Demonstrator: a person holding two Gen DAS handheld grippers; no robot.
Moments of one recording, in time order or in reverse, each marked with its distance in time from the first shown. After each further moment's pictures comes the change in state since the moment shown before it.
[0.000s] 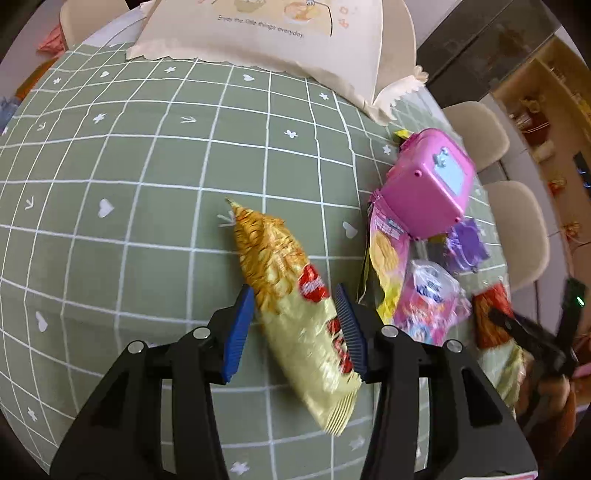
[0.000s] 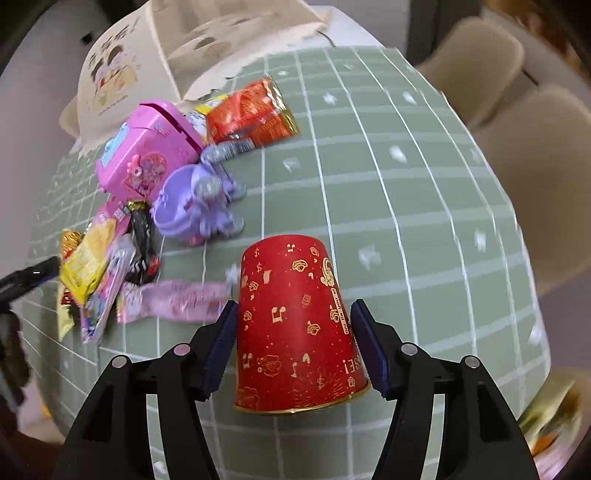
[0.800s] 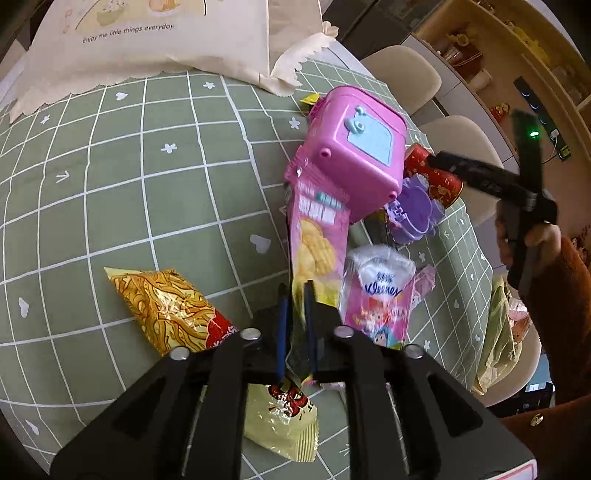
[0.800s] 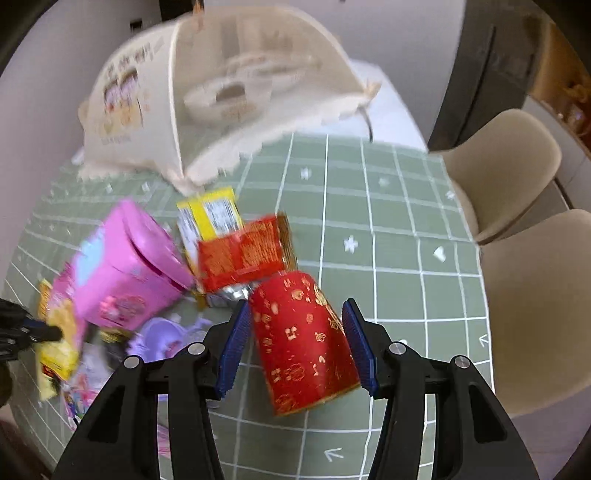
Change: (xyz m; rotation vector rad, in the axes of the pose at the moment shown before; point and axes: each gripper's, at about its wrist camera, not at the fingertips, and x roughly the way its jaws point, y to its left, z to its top) left arm 0.026 -0.044 0.019 0.281 0.097 -0.213; right arm 0.038 0.036 0.131 -0.301 -0.099 -0.063
